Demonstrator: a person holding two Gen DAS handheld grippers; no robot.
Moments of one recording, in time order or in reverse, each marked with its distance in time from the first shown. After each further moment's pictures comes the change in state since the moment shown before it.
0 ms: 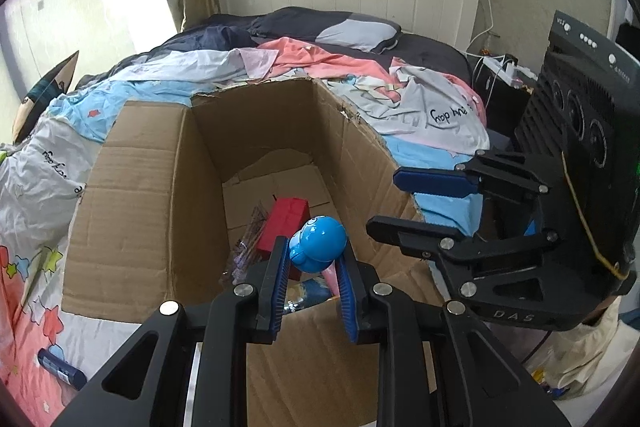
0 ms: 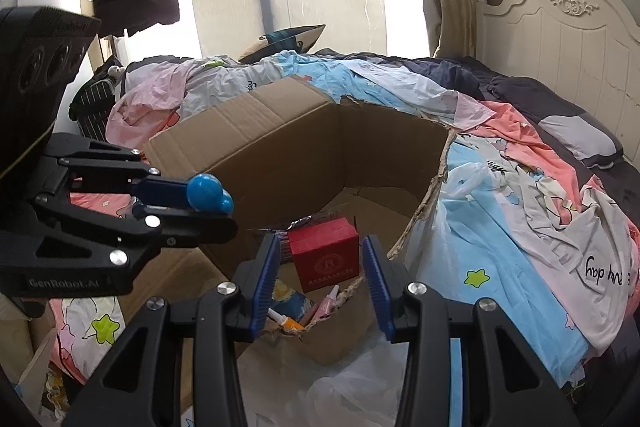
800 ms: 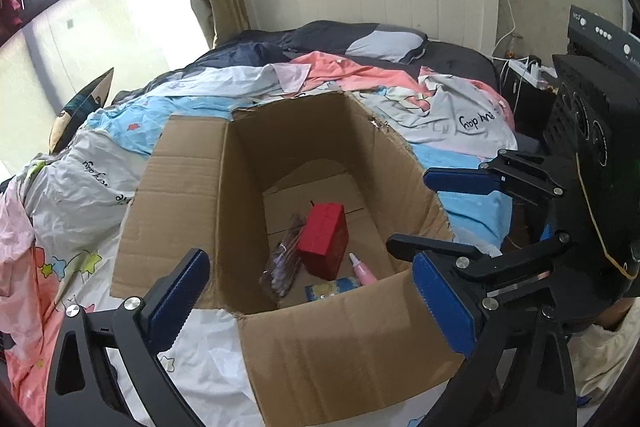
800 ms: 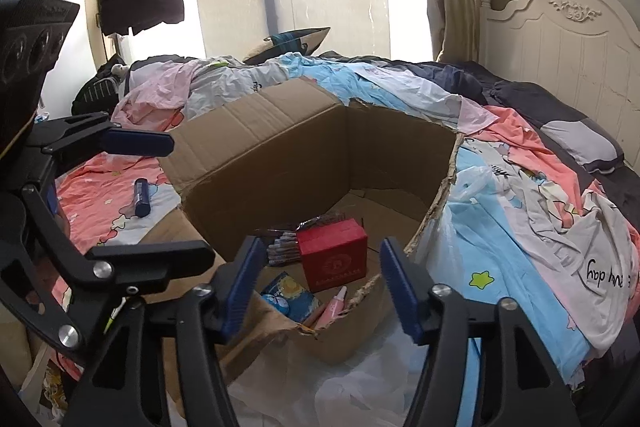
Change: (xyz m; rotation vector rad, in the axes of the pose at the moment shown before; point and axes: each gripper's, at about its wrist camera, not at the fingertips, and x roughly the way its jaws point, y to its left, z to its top) left arm -0.020 -0.002 -0.008 0.017 -0.051 0.152; right arm -0.001 0.007 -0.002 -0.008 -0.012 0.007
